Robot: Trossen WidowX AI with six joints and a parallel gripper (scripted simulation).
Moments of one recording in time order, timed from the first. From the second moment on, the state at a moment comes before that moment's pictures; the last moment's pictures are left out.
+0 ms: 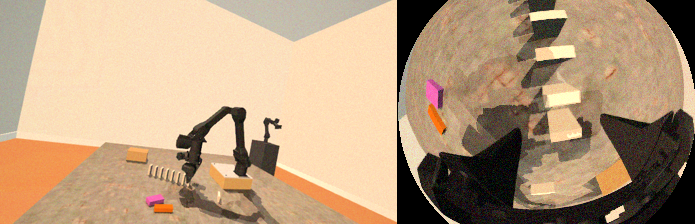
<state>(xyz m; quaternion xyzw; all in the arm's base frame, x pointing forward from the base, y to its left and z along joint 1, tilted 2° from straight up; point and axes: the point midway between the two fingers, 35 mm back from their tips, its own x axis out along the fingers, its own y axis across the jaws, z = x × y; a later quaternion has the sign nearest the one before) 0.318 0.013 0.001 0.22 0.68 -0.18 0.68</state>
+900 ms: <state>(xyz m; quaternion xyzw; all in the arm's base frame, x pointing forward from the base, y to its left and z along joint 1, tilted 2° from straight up) 0.285 0.077 0.103 -0.03 0.70 0.06 0.71</state>
